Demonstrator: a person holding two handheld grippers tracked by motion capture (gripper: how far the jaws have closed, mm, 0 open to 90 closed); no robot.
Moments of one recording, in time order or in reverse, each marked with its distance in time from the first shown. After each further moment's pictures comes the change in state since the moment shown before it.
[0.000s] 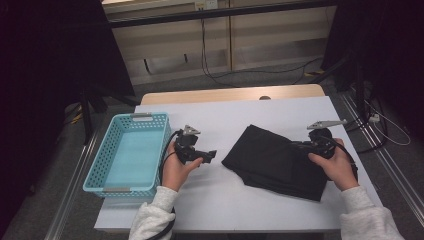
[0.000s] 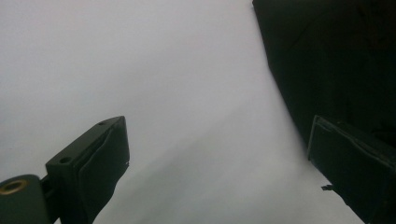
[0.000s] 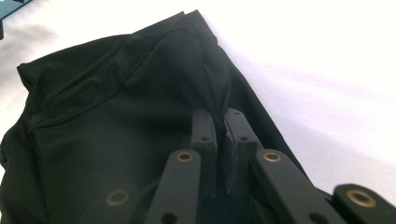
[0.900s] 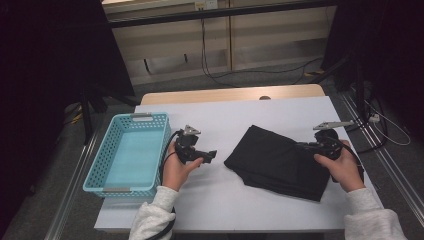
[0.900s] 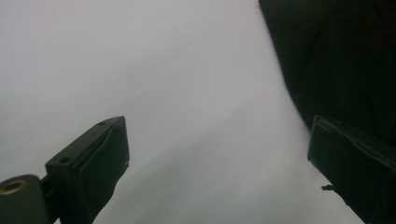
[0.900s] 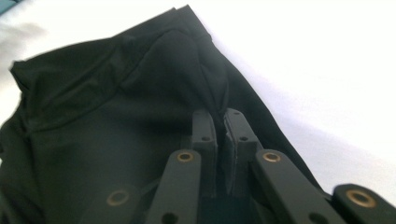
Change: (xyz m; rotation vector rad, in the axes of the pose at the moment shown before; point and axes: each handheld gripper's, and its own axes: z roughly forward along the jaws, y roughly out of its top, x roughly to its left) left arm 0.000 -0.001 0.002 0.004 -0.003 0.004; right arm -0.009 -0.006 -0.011 0.006 -0.011 0.021
